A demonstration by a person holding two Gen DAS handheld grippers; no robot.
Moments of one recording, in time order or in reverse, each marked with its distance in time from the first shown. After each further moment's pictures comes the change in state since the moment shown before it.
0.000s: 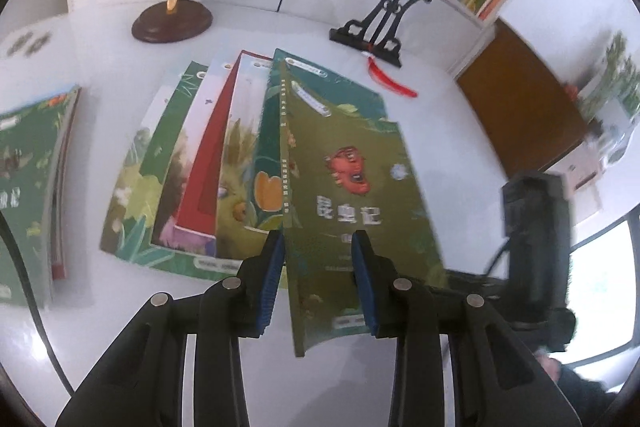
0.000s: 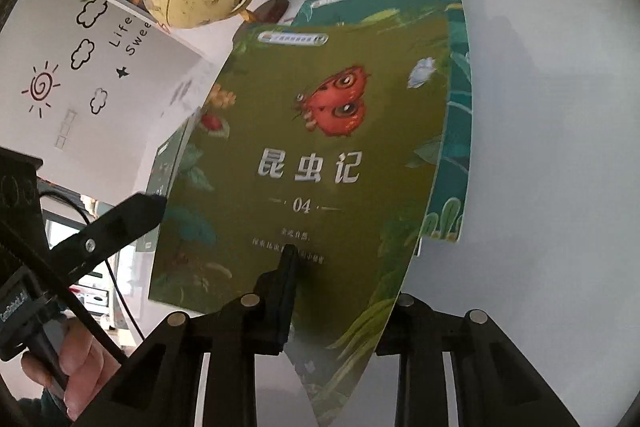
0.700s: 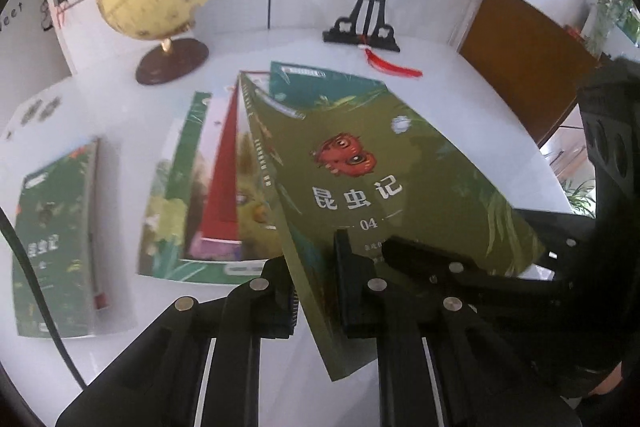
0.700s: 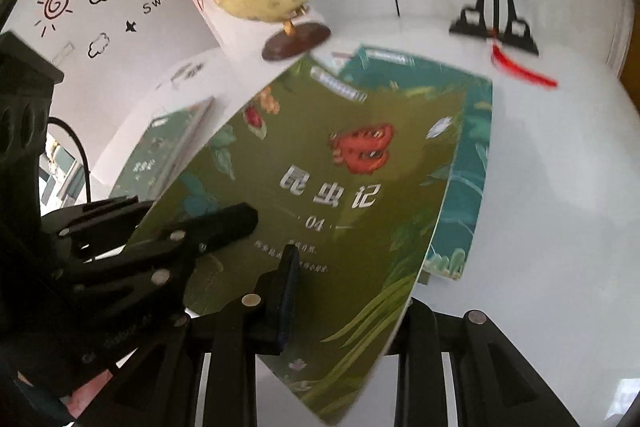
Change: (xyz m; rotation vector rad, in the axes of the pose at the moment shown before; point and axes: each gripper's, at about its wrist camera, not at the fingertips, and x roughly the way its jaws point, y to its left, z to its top) left arm -0.021 -0.016 -0.018 0.194 -0.061 0.146; right arm -0.022 0.075 -0.010 -0.295 -0.125 -0.226
